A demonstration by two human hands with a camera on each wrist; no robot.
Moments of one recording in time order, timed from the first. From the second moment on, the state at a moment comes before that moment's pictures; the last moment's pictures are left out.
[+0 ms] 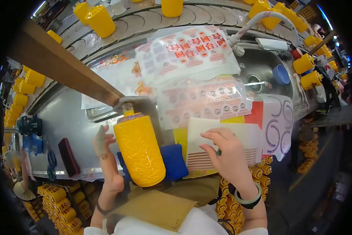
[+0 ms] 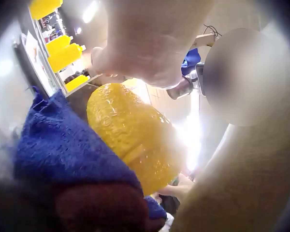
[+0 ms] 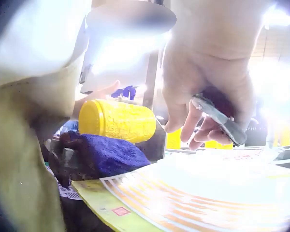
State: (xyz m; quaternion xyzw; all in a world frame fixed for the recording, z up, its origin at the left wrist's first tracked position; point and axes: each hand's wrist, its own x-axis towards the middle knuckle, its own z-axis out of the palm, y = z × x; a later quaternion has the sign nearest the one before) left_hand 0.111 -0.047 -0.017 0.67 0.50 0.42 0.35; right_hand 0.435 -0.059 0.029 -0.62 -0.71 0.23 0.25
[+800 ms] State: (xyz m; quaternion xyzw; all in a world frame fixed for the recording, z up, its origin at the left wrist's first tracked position) left_hand 0.142 -0.082 -0.031 0.69 0.51 0.43 0.29; right_hand 0.502 0.078 0.002 -0.59 -0.75 0.16 0.24
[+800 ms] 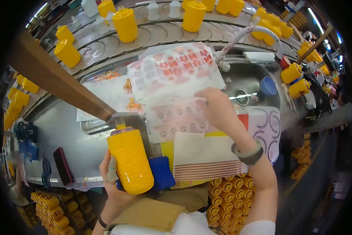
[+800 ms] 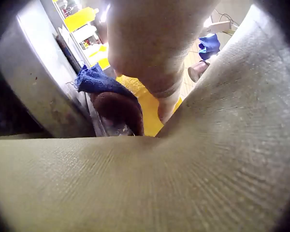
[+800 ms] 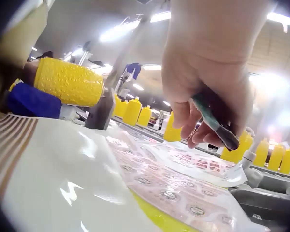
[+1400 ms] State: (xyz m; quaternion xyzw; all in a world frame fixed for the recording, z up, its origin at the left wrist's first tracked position) left_hand 0.138 -0.078 -0.033 0.68 0.52 0.42 0.31; right_hand 0.420 0.183 -0.047 -0.56 -0.81 0.12 0.14
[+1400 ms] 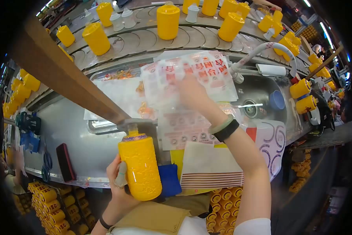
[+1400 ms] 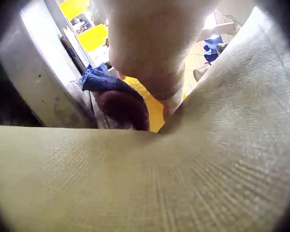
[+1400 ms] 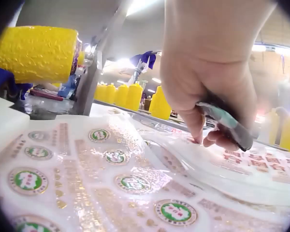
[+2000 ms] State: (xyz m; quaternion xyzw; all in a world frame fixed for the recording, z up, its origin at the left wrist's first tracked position) left_hand 0.138 -0.079 -0.043 0.70 0.50 0.45 0.26; right_hand 0.335 0.234 -0.056 -0.48 -0.87 0.08 0.12
